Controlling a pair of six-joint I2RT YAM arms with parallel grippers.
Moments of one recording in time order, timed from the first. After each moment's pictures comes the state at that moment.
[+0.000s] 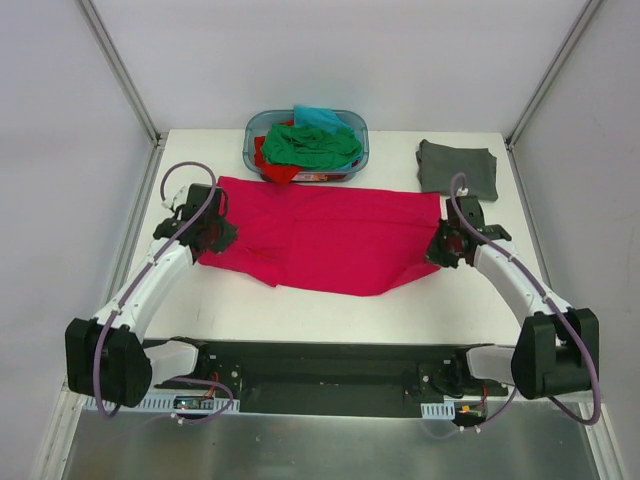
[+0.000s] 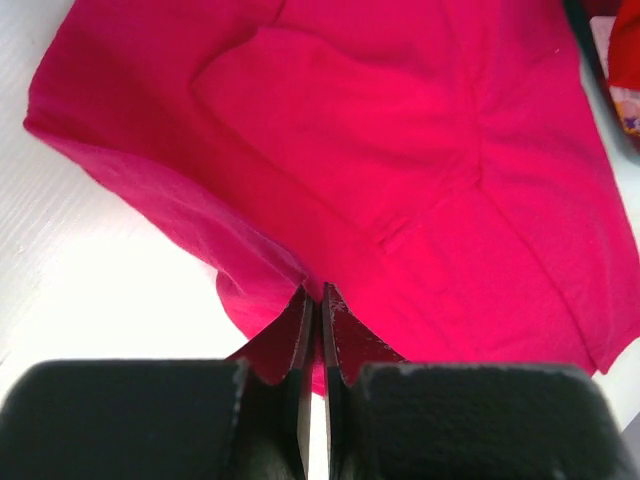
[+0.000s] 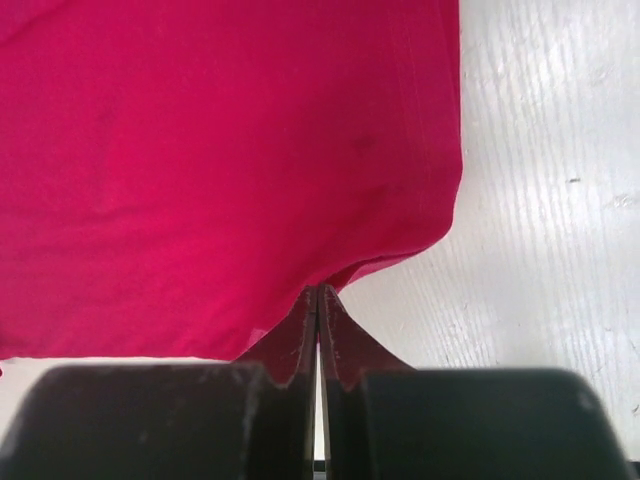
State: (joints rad) left arm -0.22 1.16 0.89 -0.66 -0.16 -1.04; right arm 0.19 1.26 0.84 -0.64 -0.01 0.59
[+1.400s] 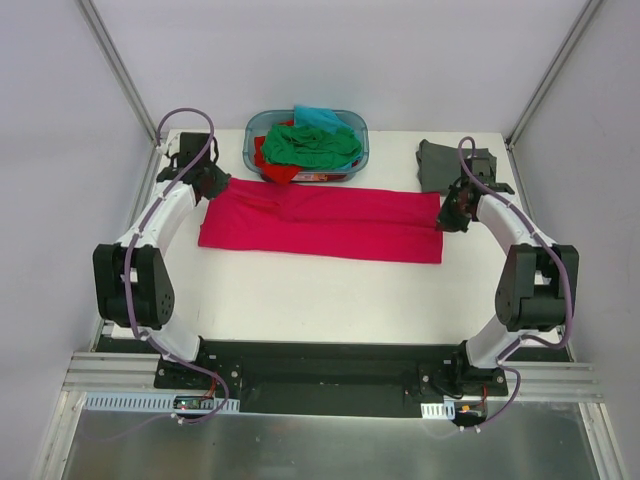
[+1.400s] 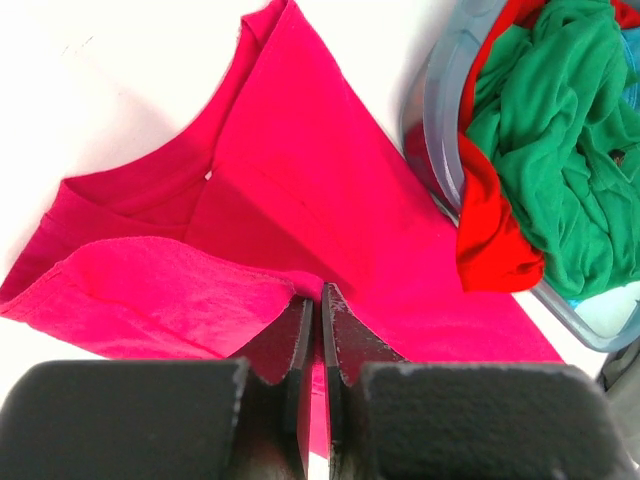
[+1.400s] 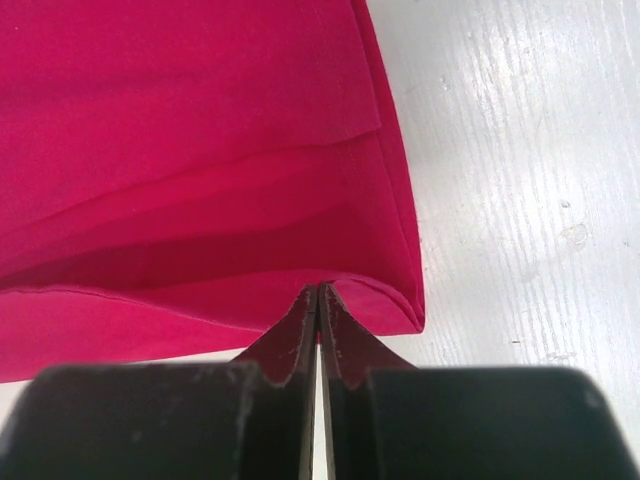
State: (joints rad) left arm -0.06 1.60 1.30 -0.50 -0.13 -0.86; right arm 0.03 1.65 1.20 -0.65 -0.05 0.46
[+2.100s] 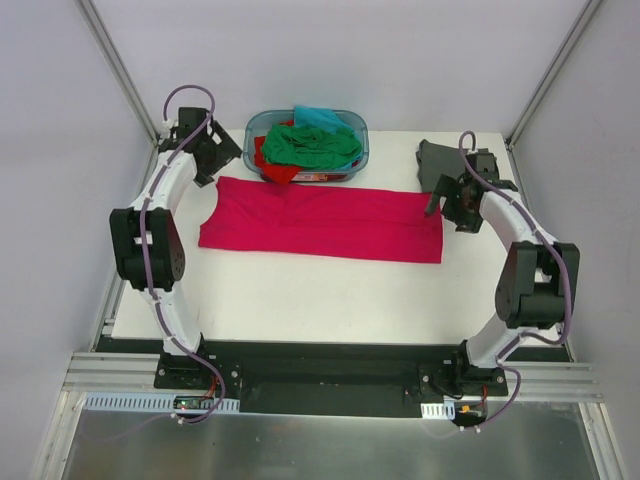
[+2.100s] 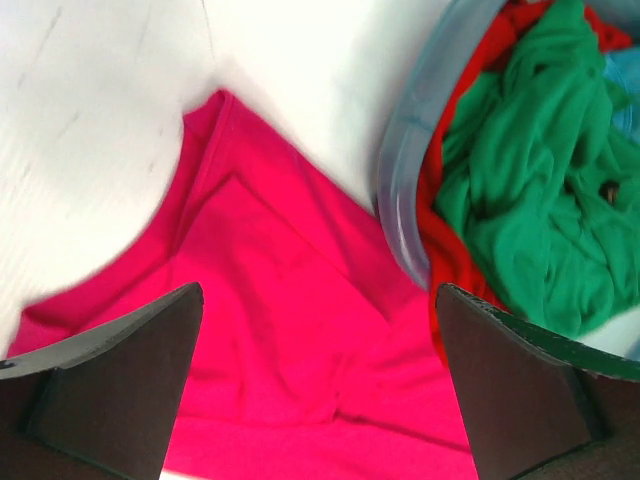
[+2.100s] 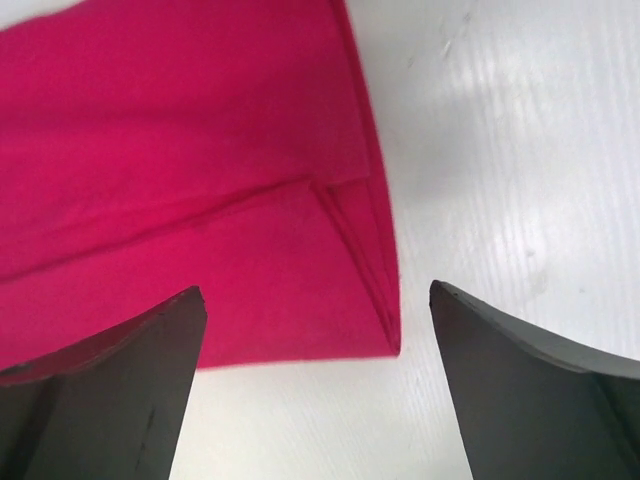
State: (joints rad) left arm -0.01 1.95 1.69 -0.57 -0.04 -0.72; right arm 0.01 1.72 1.28 -0.64 -0.02 0.37
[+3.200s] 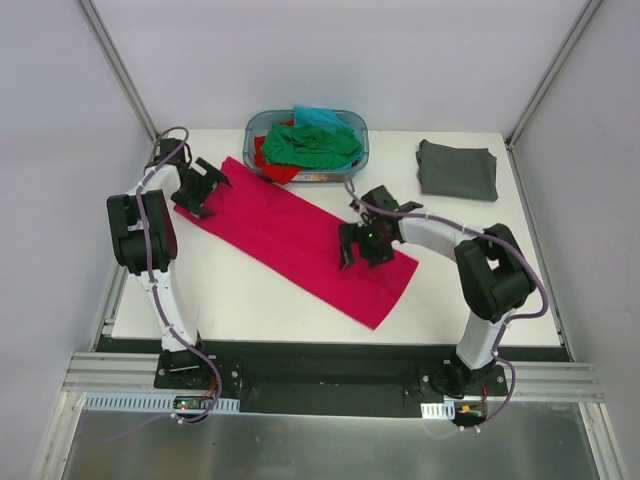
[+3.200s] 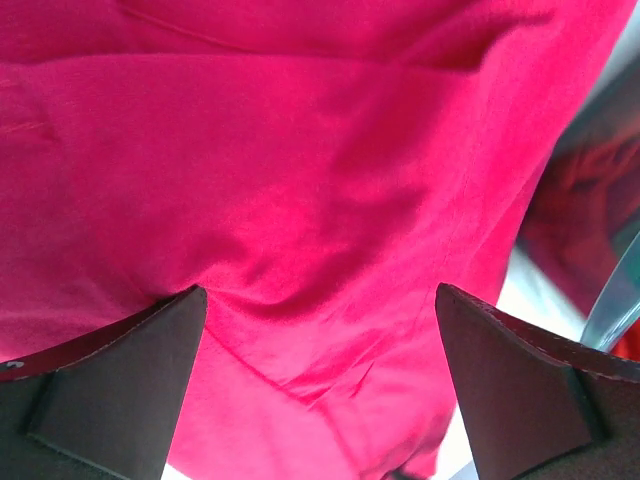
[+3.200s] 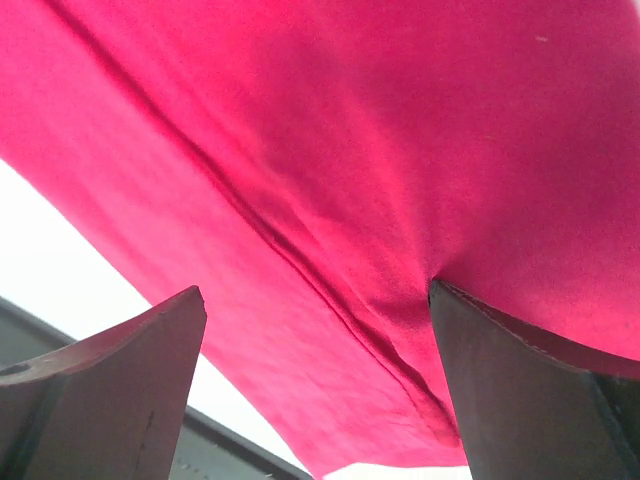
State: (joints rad) left arm 0.16 2.08 1.51 -0.54 0.29 -0.83; right arm 0.51 1.82 1.17 -0.56 -0.29 0.29
